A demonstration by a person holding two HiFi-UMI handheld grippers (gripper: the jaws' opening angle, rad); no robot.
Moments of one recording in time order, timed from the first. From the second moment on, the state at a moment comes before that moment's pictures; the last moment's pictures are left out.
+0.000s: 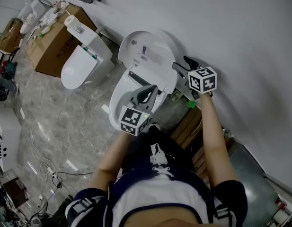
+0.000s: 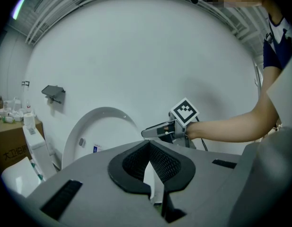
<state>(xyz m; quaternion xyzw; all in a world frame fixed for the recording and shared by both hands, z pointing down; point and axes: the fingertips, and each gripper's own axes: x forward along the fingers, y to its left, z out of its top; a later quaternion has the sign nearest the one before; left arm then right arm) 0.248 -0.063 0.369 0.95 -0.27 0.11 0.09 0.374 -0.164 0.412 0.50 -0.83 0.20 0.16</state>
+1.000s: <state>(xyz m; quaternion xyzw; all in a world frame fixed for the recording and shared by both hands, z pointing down) 0.202 -0.050 0.372 0.94 -0.30 0.11 0.11 0.338 -0.157 0.430 0.47 -0.84 0.19 0.21</state>
